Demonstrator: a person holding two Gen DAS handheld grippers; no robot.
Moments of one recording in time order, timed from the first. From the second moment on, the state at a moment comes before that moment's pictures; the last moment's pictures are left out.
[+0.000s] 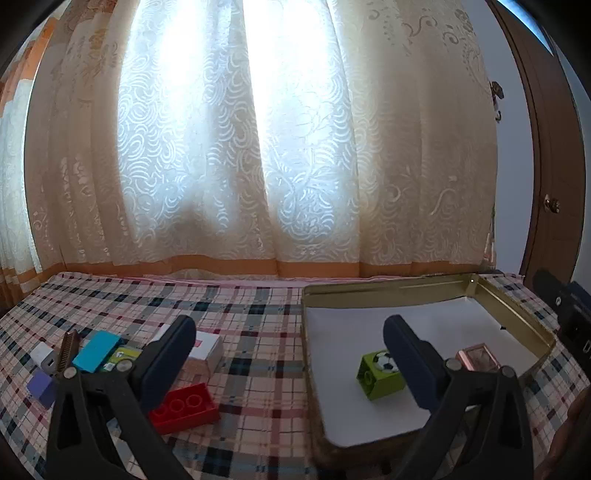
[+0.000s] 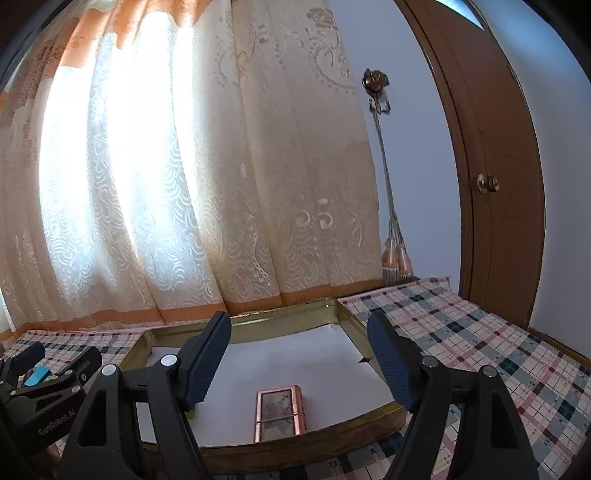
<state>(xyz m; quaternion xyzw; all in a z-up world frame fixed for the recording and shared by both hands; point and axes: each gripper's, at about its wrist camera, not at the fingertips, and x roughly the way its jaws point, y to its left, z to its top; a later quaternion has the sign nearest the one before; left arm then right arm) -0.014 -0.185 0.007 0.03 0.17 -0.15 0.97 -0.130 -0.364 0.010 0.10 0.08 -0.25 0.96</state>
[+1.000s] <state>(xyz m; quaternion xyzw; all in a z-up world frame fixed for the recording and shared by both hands) 0.021 -0.040 -0.012 0.02 0.26 -0.11 0.96 -0.074 -0.227 0.005 0.06 0.15 -0.12 0.98</state>
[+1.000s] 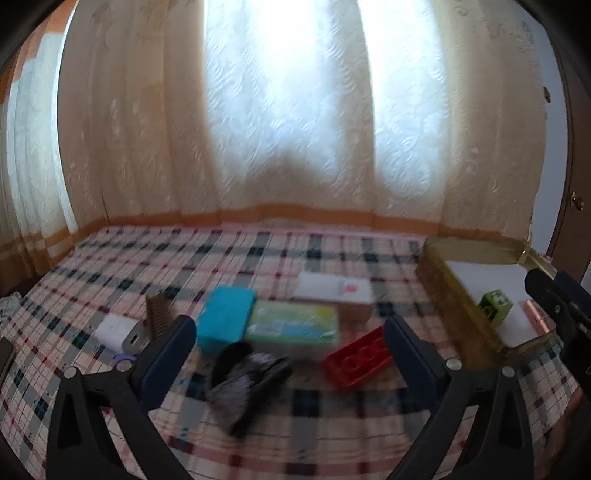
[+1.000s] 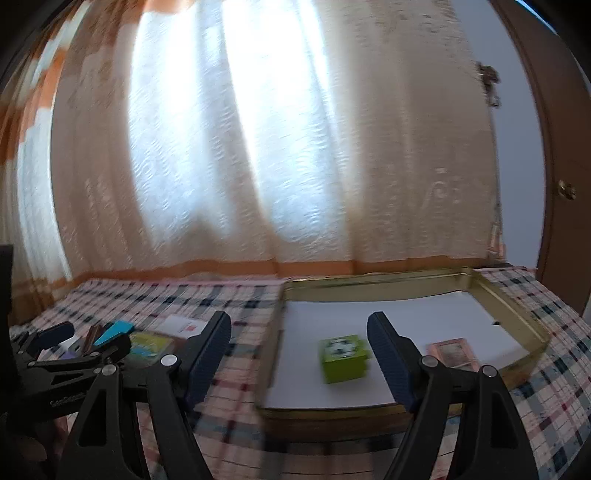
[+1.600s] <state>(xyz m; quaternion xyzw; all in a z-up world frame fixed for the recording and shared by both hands) 0.057 -0.005 -0.043 0.00 0.39 -0.14 0.91 -0.017 -0.165 -0.013 0.04 0.27 -0.02 0.96</state>
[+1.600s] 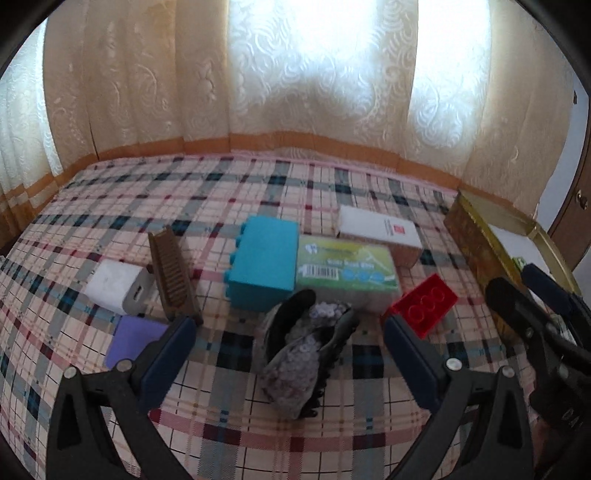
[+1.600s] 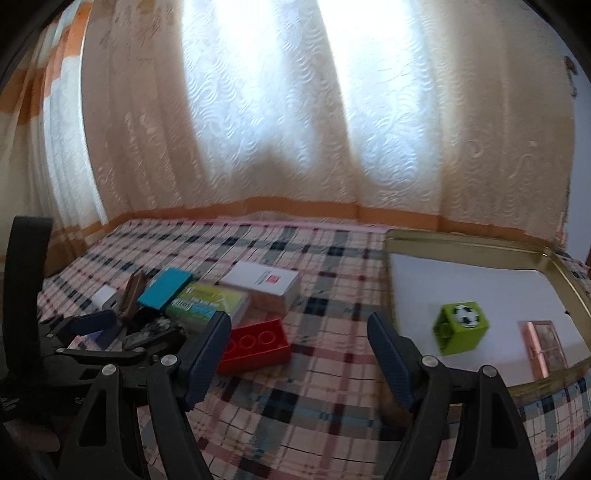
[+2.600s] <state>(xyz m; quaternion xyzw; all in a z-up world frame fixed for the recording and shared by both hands) 0.053 0.032 -0.022 -0.07 0.32 -0.11 0.94 0.041 -0.133 -0.046 0.01 0.40 0.03 0.92</state>
